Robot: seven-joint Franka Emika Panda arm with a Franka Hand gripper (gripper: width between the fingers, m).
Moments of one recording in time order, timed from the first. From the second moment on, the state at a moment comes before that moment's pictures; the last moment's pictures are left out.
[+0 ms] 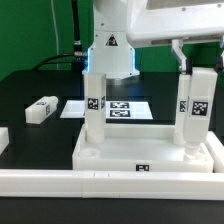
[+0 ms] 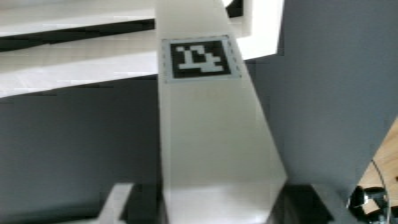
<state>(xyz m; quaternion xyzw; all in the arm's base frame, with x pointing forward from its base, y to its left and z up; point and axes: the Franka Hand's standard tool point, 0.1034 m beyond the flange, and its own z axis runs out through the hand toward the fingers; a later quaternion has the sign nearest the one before) 0.623 0.095 0.158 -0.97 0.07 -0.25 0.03</state>
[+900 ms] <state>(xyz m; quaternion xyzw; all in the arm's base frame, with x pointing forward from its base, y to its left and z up) 0.616 0.102 0.149 -0.97 0.07 -0.24 0.03</state>
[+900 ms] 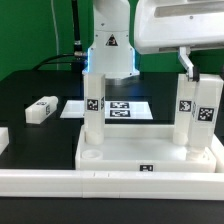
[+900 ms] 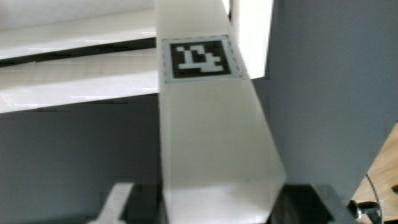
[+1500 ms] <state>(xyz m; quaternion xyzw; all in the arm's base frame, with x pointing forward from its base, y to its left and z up) 0.614 0.107 0.135 -0.97 0.06 -0.24 0.02</state>
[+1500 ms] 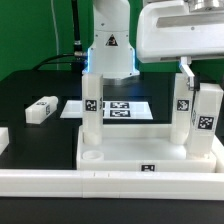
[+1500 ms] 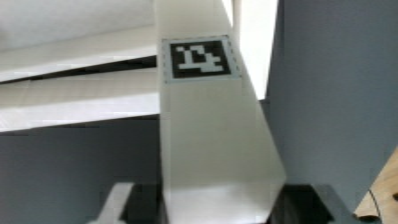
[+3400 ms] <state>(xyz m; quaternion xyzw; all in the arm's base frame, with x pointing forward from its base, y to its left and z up) 0.616 0.102 0.145 -0.99 0.06 -0.07 0.04</state>
